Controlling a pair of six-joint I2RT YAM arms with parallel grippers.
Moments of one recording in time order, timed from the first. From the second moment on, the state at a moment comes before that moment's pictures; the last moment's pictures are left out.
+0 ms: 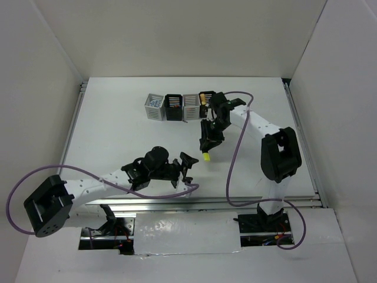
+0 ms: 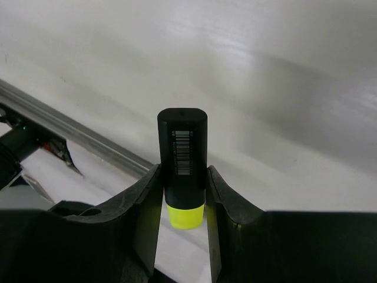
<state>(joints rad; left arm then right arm) -0.89 1.23 0.61 0.17 0.49 1.08 0.40 1.86 1.49 -0.93 -0.42 0.32</state>
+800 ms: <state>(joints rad) -0.89 1.45 0.69 0.23 0.45 1.45 0.54 1.85 1.45 -0.94 -0.46 0.45</state>
